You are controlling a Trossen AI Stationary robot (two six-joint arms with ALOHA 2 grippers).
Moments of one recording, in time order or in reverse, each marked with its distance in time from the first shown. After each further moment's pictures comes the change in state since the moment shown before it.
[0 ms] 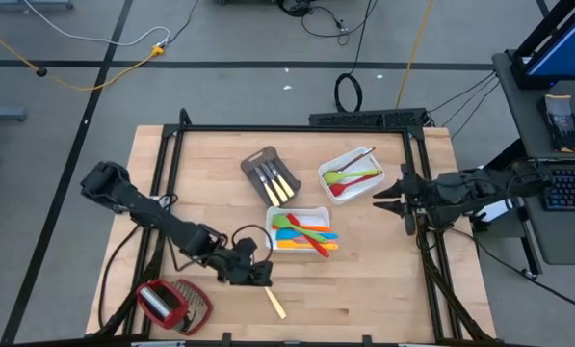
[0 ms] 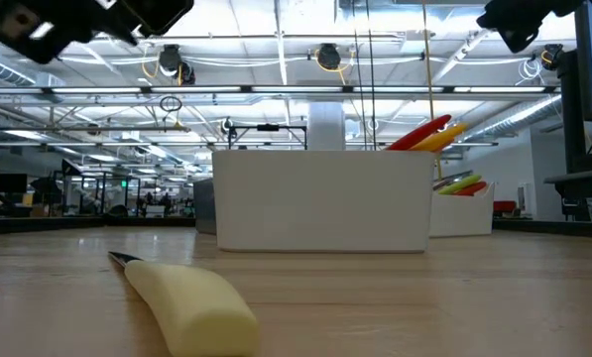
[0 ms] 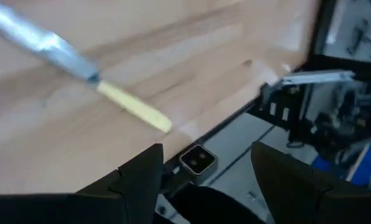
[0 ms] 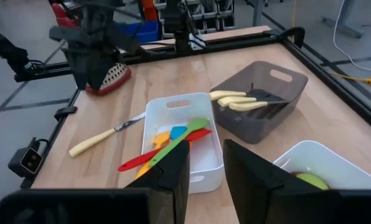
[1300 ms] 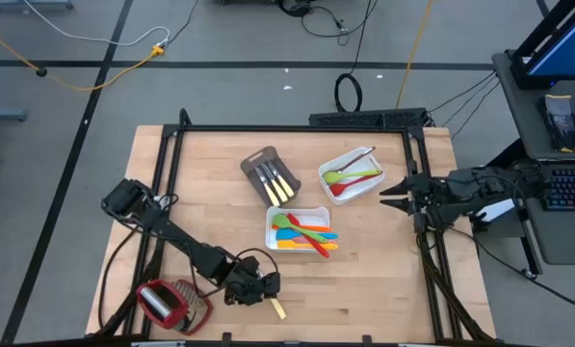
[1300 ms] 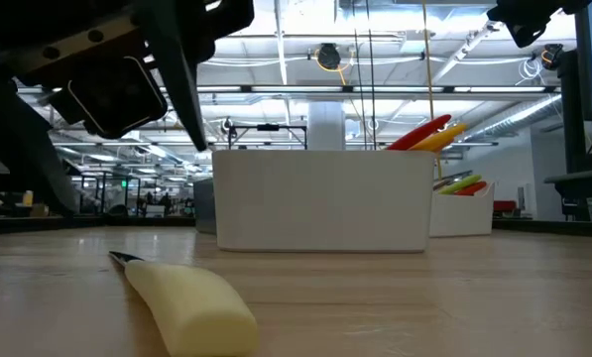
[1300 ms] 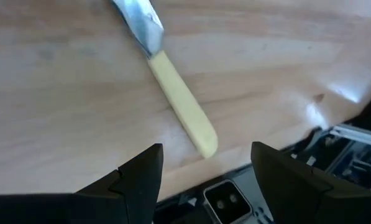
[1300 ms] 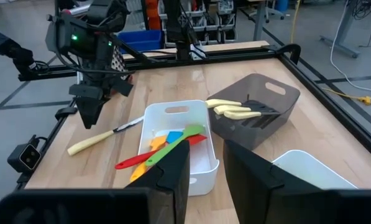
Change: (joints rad) left arm -0.070 0.275 -0.002 0.180 -0.021 -0.389; right arm 0.000 -0.089 0.000 -0.038 0.000 -0.073
